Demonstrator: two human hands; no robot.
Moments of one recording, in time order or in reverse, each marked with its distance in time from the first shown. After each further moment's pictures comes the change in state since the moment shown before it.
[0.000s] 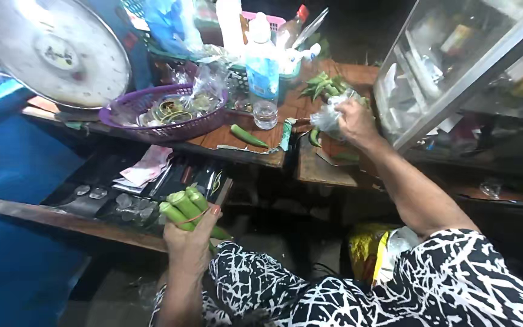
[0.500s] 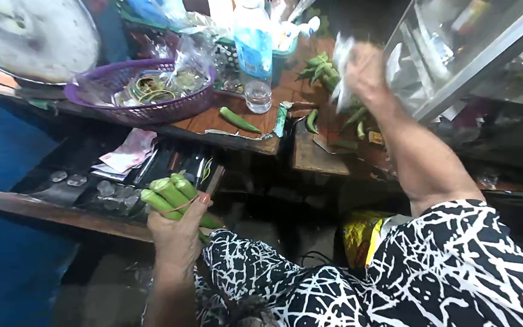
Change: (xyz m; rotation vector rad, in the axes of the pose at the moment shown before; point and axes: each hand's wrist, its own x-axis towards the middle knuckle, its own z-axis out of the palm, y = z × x) left_hand 0.002 0.001 -0.001 0.028 -0.014 -0.011; right_hand 0.055 -0.009 -0.033 0.021 0.165 0.093
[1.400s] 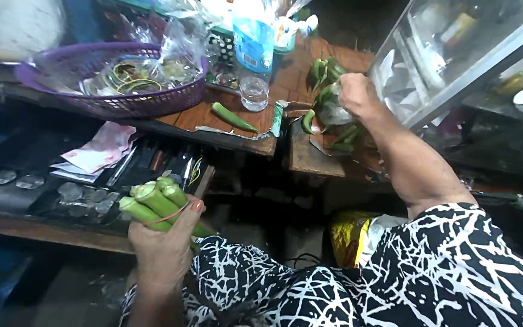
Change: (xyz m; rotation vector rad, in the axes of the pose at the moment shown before) left_hand 0.000 -0.007 -0.005 -0.090 -0.044 0.072; right_hand -0.017 0.000 0.009 -0.386 -0.337 0.053
